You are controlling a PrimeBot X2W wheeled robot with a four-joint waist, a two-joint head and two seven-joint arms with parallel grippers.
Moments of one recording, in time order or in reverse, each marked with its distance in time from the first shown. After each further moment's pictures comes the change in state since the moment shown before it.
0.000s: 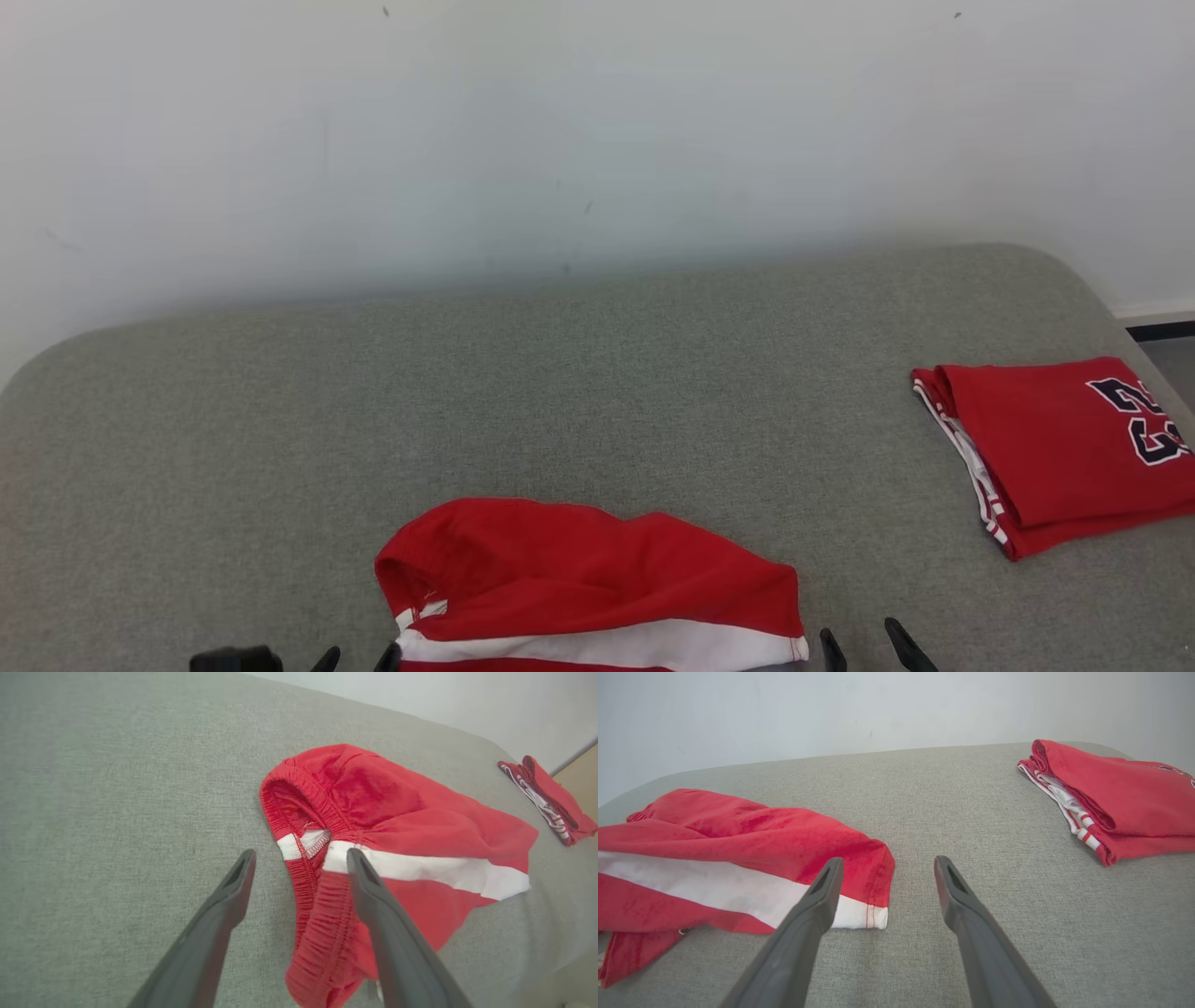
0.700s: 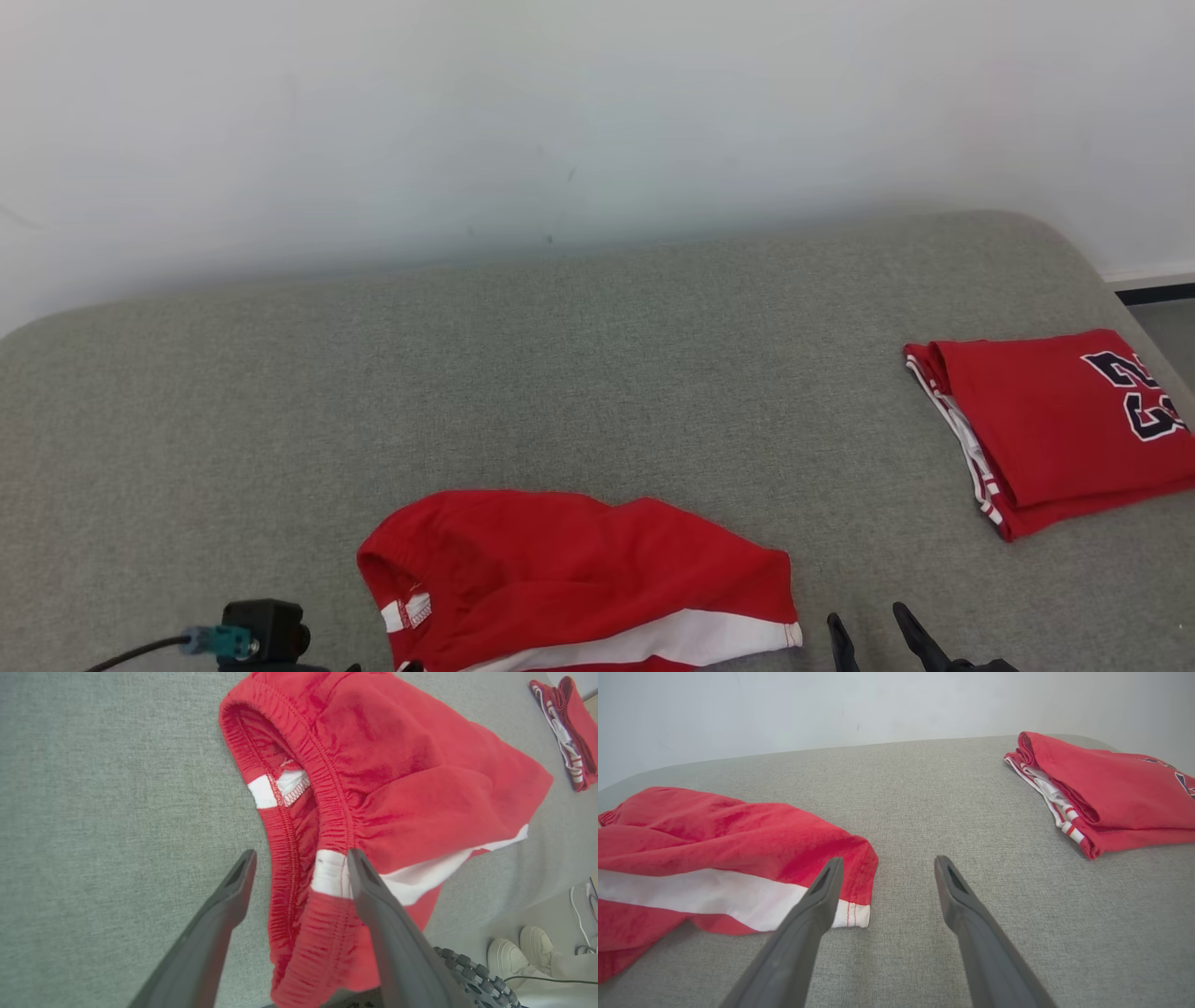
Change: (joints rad) left arm -0.051 0.057 -0.040 -0.160 -0.107 0.140 0.492; right arm -0.009 0.000 -0.016 -0.021 -0.012 0.000 0.009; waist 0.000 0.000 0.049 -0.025
